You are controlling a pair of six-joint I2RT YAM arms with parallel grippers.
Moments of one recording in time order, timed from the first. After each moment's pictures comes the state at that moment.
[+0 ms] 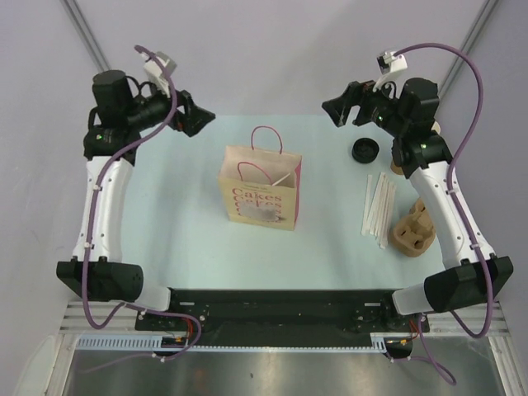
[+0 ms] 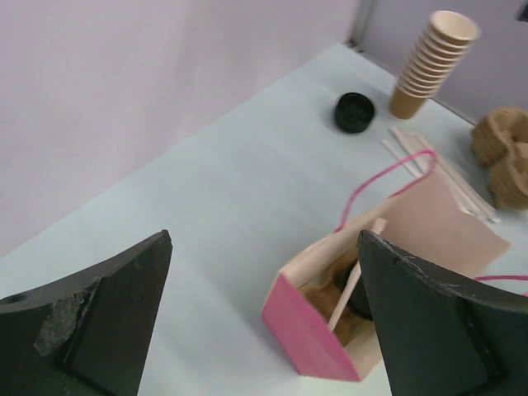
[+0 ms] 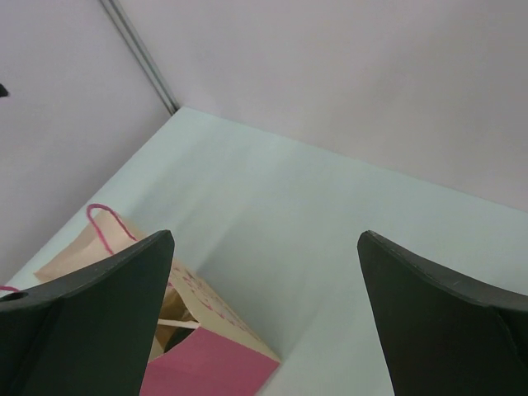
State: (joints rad) left arm -0.05 1.45 1.75 -0.52 0.79 0.12; right arm 0.21 1.39 1.58 -0.20 -0.43 0.21
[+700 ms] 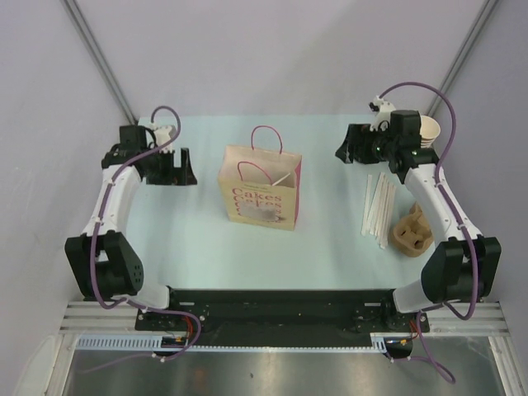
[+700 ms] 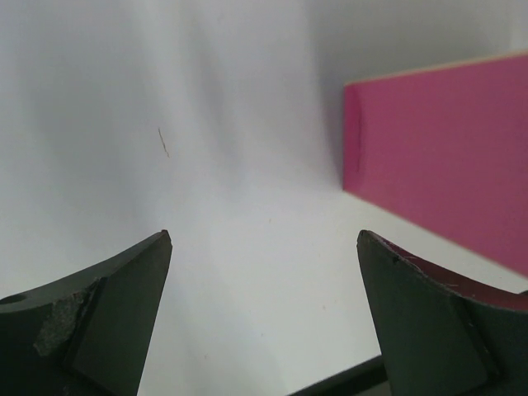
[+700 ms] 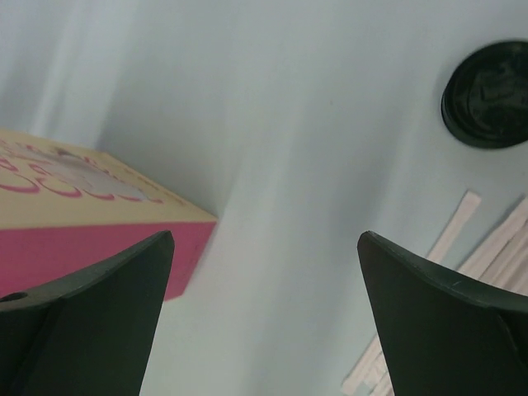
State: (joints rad) left arm 0.12 1.49 1.38 -0.81 0.42 0.13; right arm 0.10 1.47 1.36 -0.42 -0.38 0.13
